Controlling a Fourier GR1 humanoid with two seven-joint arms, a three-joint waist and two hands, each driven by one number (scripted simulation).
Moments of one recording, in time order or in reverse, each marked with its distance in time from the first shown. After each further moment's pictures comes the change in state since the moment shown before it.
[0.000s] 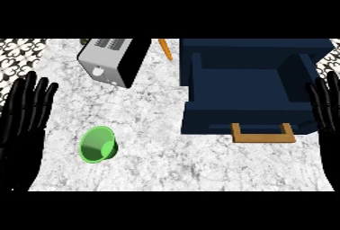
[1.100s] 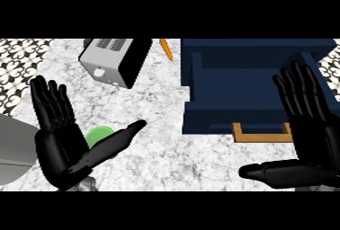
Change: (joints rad) left arm -0.092 -0.129 -0.259 0.173 -0.290 0.801 0.088; right arm -0.105 0.064 0.043 0.083 -0.094 0.031 0.095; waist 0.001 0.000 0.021
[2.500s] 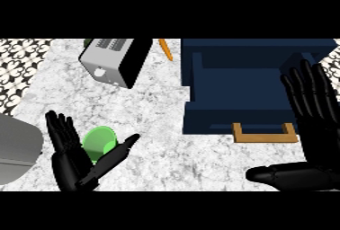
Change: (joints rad) left arm 0.195 0.000 -0.022 0.147 0.220 0.129 -0.228; right arm -0.001 0.002 -0.034 -0.034 -0.013 0.024 0.028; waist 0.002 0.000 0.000
